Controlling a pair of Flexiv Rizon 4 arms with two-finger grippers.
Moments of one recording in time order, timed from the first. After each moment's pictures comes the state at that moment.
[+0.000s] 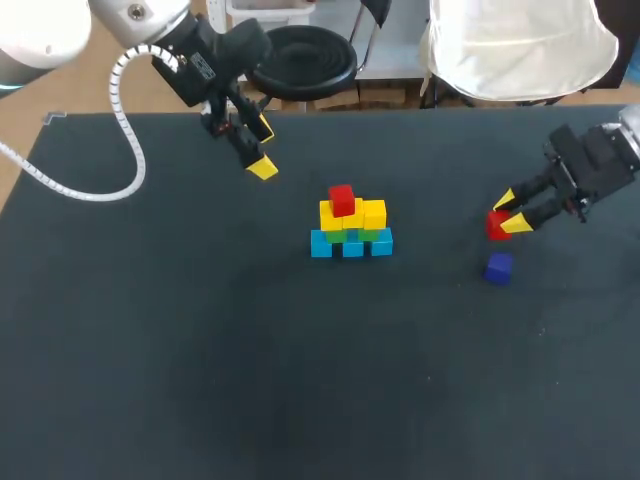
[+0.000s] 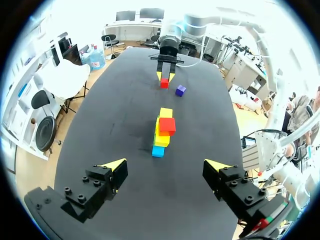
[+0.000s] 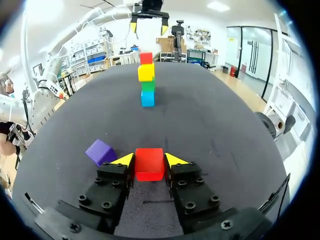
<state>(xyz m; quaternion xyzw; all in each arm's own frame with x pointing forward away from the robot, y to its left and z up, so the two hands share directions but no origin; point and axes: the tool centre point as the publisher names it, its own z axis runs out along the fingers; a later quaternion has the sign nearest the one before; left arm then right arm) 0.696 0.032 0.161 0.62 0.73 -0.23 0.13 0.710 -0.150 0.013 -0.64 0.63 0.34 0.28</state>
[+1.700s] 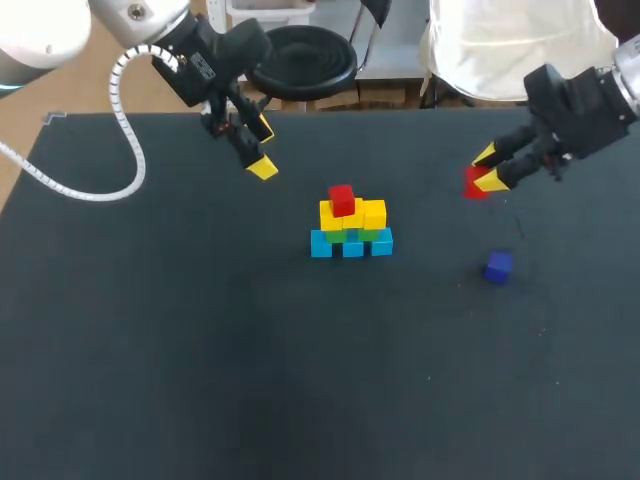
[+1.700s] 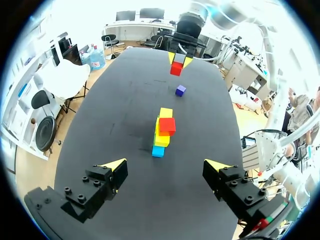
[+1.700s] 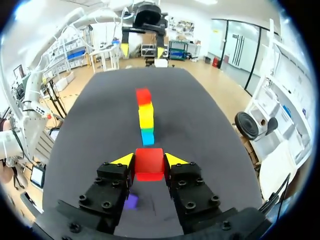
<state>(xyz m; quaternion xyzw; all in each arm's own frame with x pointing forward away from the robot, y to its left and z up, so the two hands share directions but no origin) 0.696 0.032 0.161 0.62 0.73 -0.23 0.13 0.687 -0.087 0.123 -0.60 0.69 0.27 0.30</state>
